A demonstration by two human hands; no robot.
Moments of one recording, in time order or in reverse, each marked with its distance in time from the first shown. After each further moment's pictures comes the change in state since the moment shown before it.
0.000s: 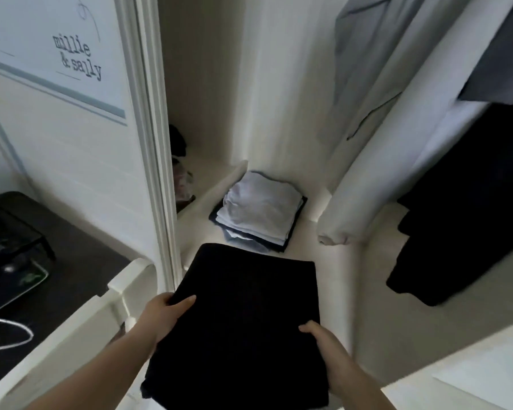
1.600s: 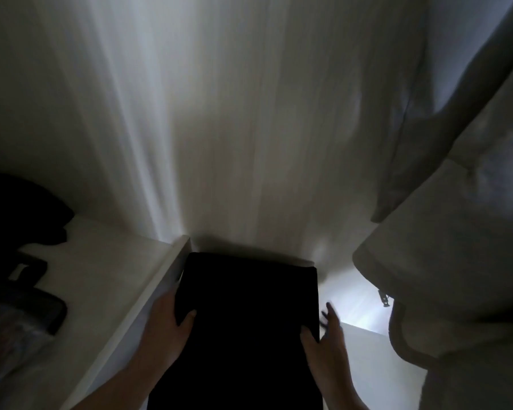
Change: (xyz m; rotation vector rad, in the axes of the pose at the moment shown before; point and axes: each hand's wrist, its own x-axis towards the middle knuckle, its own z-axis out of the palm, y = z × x) left_hand 0.499 0.206 0.175 0.399 -0.043 0.532; right_hand 0.397 -0.346 -0.014 -0.422 0.578 -0.534
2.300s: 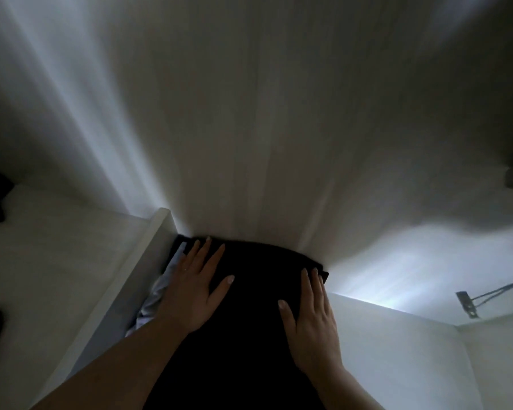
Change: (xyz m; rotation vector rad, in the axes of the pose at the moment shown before) left_hand 0.089 -0.055 0.081 0.556 -0.221 0.318; right_hand 0.065 0.047 0.077 -0.500 -0.016 -0.302
